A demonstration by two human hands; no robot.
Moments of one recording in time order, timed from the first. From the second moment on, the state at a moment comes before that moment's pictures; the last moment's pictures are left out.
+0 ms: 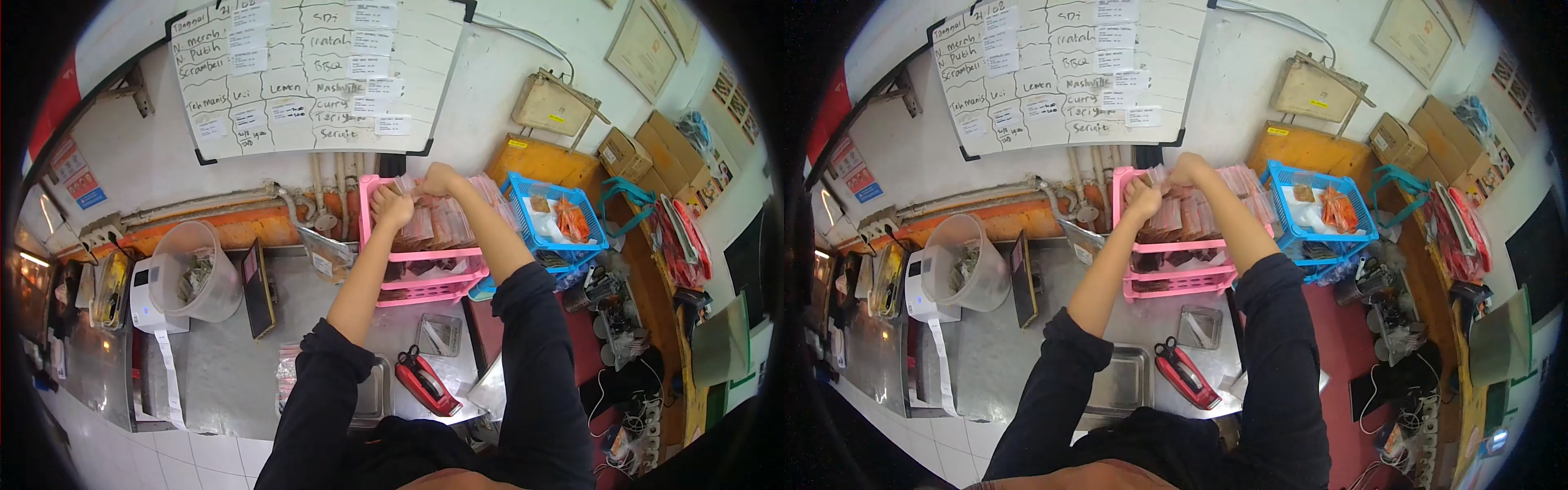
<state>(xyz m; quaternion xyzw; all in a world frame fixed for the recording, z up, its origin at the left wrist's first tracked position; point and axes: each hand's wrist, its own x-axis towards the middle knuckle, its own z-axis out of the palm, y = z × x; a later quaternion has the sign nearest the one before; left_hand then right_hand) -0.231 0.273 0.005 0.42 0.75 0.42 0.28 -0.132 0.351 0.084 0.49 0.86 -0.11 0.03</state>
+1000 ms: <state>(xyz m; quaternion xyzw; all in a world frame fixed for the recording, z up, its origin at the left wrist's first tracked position) -0.128 0.086 -0.010 0.77 0.48 0.41 0.09 -0.003 0.068 -0.067 0.34 0.30 -0.80 -0.39</state>
